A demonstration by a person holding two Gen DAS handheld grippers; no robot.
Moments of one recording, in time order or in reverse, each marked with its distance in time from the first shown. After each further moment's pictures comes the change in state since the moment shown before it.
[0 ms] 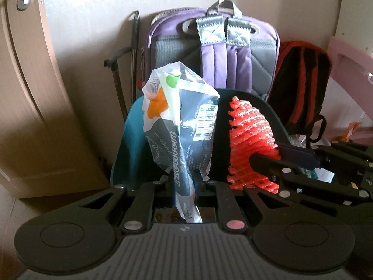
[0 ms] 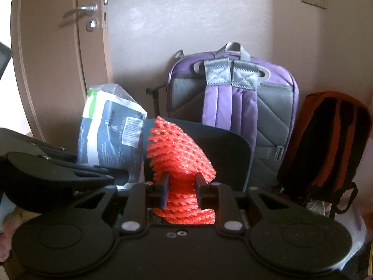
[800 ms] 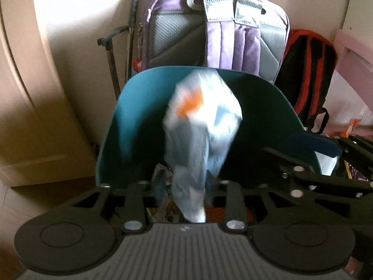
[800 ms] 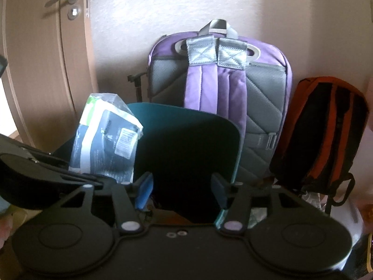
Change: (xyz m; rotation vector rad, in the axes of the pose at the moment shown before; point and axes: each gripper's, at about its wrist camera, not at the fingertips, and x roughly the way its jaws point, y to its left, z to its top) left arm 0.029 0.009 -0.002 -0.043 0.064 -0.033; right arm 0.023 -0.021 -0.018 0.030 0.016 -0.063
